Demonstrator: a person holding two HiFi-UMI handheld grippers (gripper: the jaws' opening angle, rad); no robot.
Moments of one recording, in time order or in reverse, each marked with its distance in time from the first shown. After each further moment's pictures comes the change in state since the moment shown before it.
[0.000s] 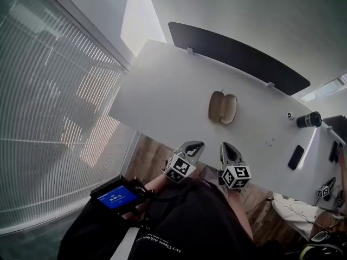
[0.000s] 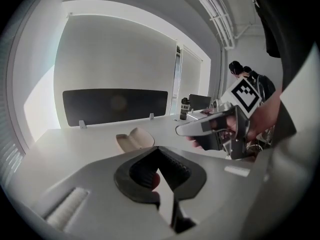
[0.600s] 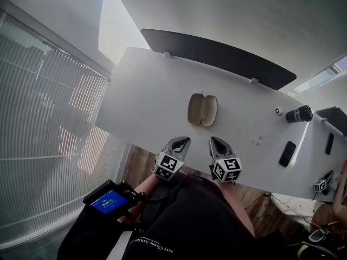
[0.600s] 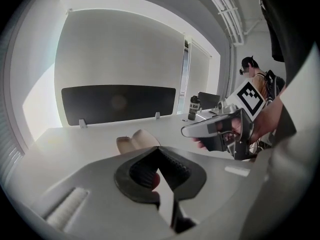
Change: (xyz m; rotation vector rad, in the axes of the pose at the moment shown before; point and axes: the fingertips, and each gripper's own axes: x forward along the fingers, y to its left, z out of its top) left arm 0.049 0.021 0.033 -0.016 0.041 0.058; right arm 0.019 -0.055 0.024 0.009 0.017 0.052
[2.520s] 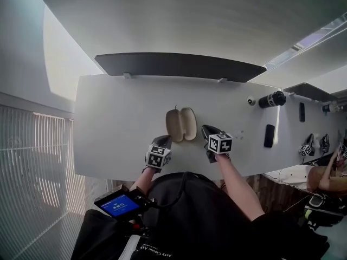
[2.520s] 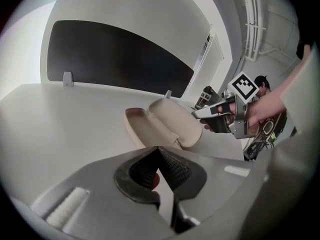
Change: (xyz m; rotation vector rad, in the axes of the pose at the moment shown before) left arm 0.125 0.098 -0.069 -0.226 0.184 -0.222; right arm 0.084 -0.139 -0.020 0.156 0.252 -0.357
